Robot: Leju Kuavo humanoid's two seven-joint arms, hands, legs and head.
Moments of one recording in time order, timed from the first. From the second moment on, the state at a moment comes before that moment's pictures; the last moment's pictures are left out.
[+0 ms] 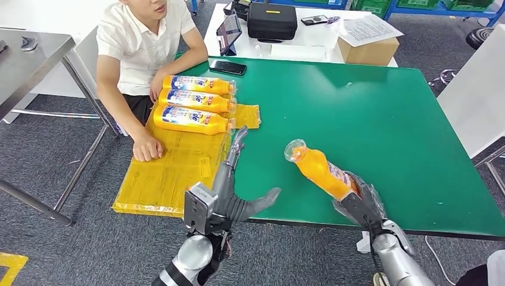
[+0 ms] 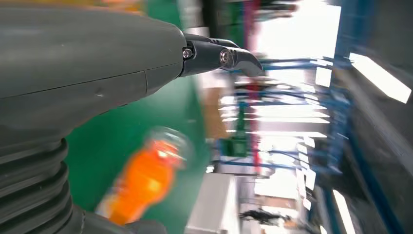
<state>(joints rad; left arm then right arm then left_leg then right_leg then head) -0.19 -0.27 -0.60 -1.27 0.28 0.37 -0.44 -0.32 -0.17 0.08 -0.62 0.53 -0.17 -0.69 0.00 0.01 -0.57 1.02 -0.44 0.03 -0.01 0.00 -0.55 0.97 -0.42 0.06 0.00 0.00</state>
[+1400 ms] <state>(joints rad) -0.13 -0.22 -0.49 -1.18 0.77 -0.03 -0.30 -0.20 0.09 0.36 -0.96 0.39 -0.16 -0.68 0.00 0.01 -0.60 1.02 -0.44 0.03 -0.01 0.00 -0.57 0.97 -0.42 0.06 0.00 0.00</state>
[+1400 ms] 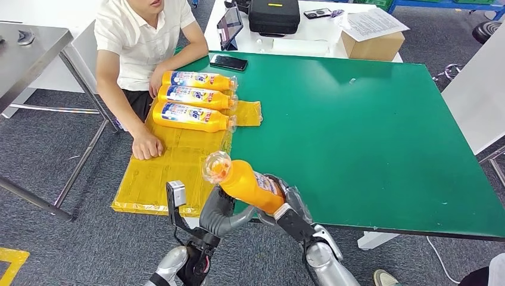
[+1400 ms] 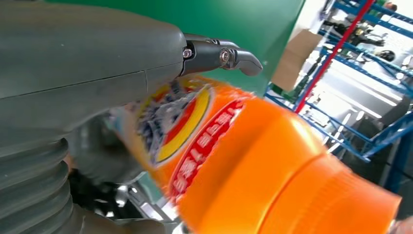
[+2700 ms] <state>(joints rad) -0.23 -0.26 -0.35 -1.06 0.81 -0.09 -0.38 -0.27 0.09 0.54 -0.84 0.04 0.41 -0.66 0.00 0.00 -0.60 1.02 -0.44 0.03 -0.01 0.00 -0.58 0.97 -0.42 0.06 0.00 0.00</state>
